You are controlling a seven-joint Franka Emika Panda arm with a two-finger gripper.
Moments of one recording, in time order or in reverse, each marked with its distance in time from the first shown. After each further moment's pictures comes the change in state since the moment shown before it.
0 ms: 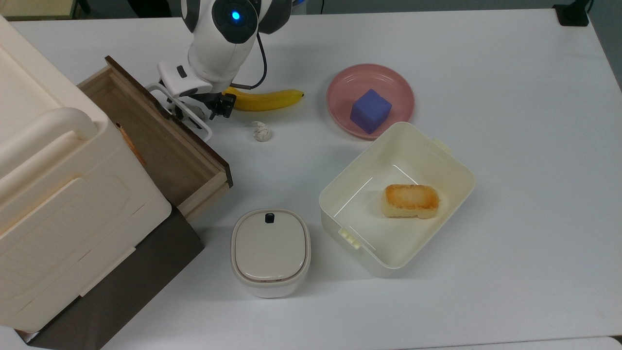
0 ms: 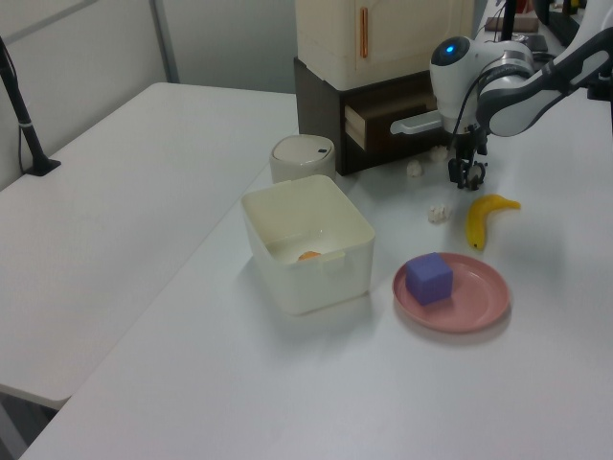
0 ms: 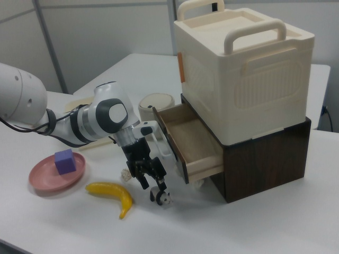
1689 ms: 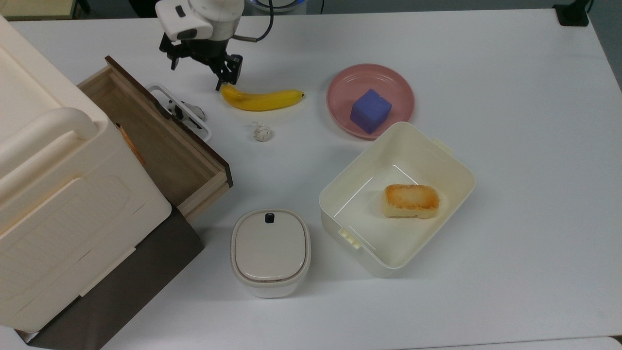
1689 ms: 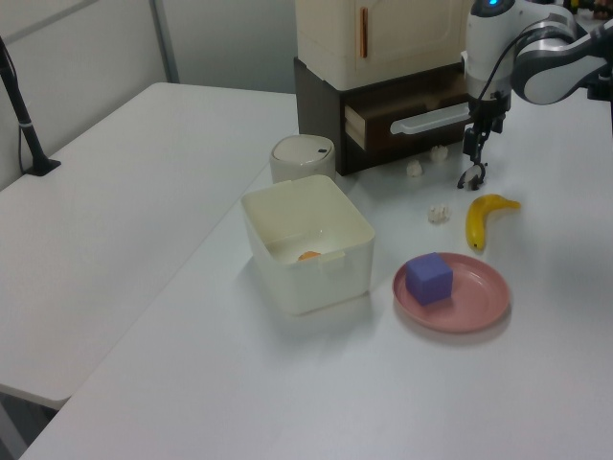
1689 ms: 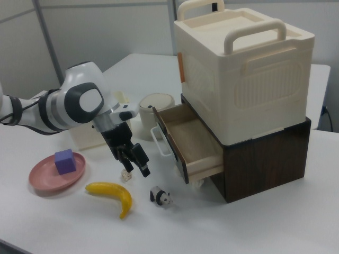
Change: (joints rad) arm 0.009 -0.269 0.005 -0.149 0.091 0.030 -0.006
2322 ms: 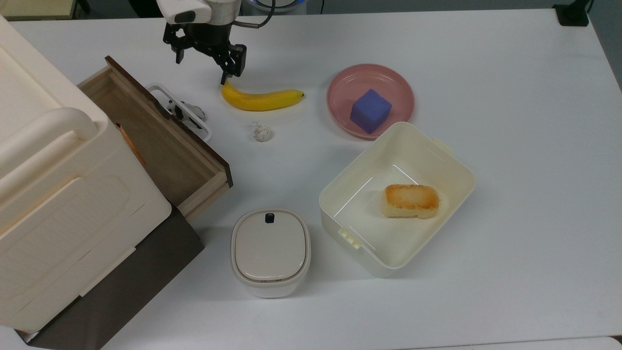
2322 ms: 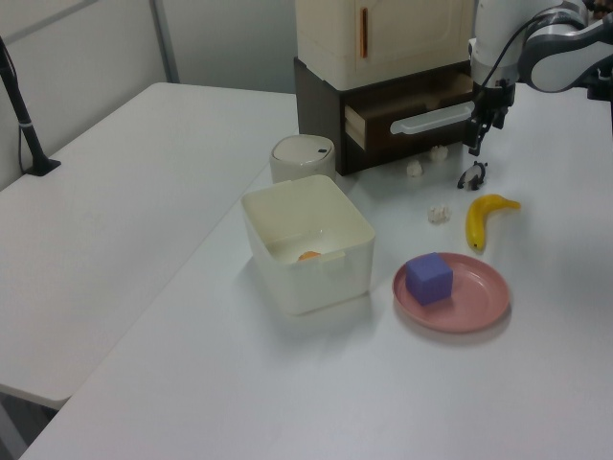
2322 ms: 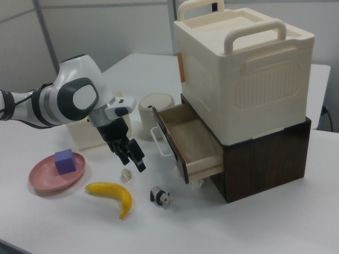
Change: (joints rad) arm 0.003 -0.053 -0.003 -0.014 0.074 0.016 -0.005
